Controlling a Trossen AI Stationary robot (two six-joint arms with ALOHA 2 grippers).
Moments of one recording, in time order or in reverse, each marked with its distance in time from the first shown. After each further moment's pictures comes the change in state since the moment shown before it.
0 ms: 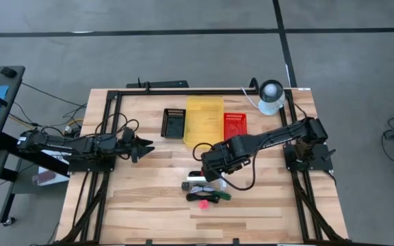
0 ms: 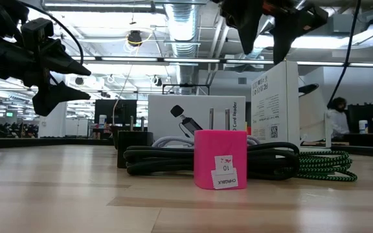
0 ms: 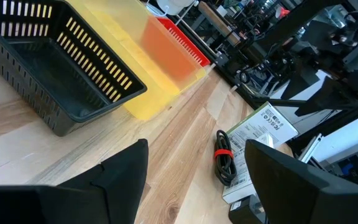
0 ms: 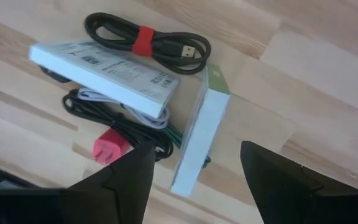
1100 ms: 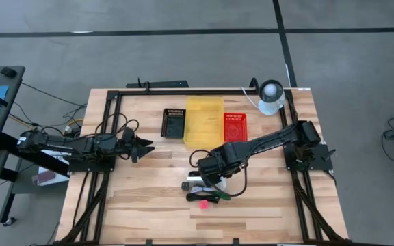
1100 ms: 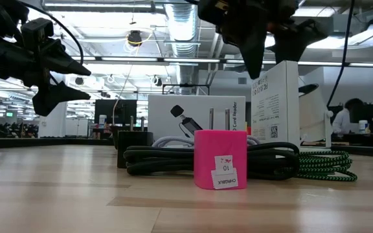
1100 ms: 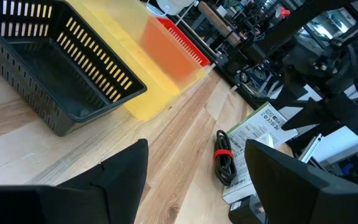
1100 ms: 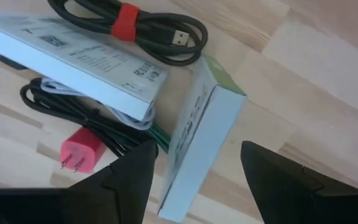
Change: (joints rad) left arm 0.000 0.000 0.000 0.000 0.000 0.000; right arm 0.015 0.092 -0.001 0.002 -0.023 -0.048
